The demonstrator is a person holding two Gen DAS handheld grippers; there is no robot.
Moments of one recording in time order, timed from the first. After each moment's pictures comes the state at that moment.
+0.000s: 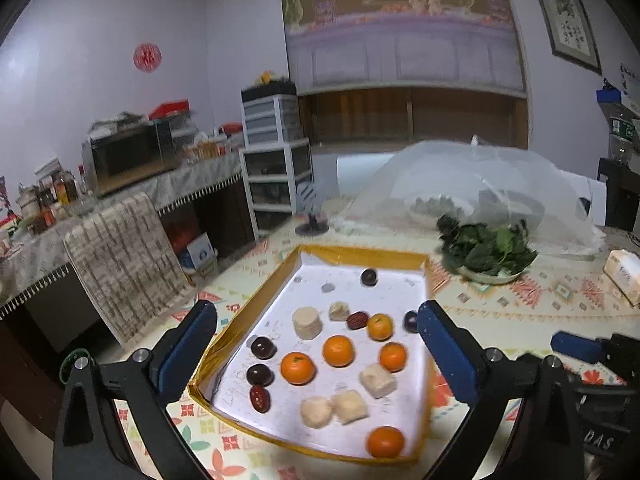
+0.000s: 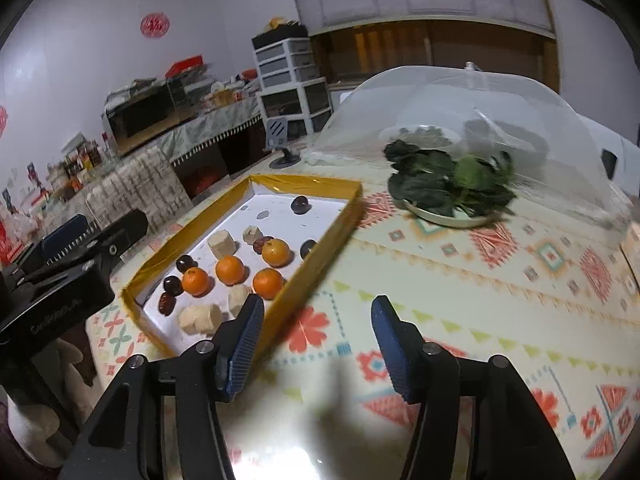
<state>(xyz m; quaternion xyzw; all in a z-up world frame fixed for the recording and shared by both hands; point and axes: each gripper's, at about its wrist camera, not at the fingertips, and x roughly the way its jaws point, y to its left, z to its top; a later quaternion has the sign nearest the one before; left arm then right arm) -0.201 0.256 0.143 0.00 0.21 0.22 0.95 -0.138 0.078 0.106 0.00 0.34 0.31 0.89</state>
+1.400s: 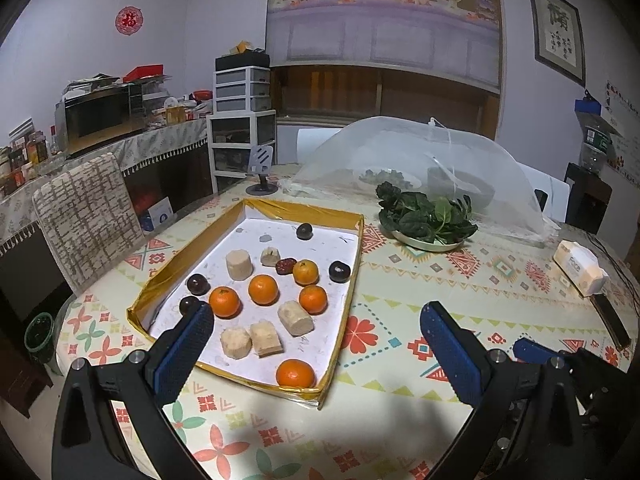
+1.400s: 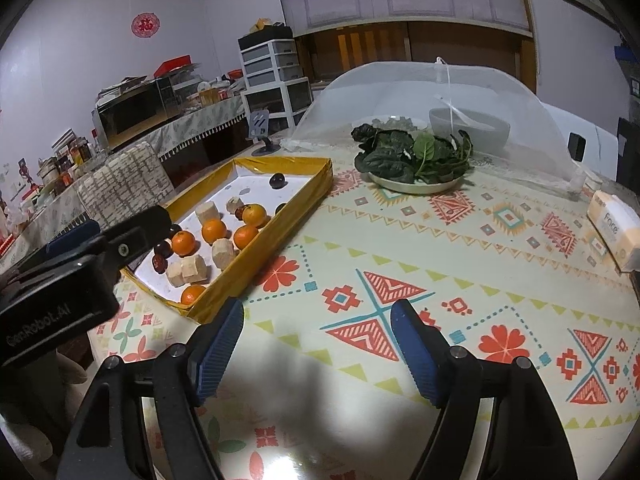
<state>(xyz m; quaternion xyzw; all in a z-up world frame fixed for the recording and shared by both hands) -0.218 0.213 0.118 -0.06 0.26 0.16 0.95 -0.174 0.049 0.084 -0.02 0.34 0.28 0.90</state>
